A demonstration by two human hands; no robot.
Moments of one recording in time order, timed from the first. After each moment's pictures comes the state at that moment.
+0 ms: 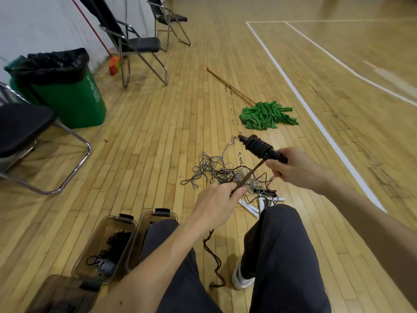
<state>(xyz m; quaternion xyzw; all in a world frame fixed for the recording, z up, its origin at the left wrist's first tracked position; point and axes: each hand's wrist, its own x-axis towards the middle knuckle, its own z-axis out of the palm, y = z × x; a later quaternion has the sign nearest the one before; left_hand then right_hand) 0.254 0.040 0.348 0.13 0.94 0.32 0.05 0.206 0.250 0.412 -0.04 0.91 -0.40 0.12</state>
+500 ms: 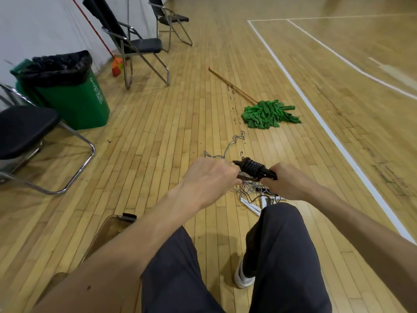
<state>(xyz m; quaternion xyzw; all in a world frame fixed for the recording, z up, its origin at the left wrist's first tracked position) 0.240 0.028 0.418 0.32 0.94 -0.08 -0.08 0.207 0.240 0.380 -0.01 0.96 -0.22 0.18</state>
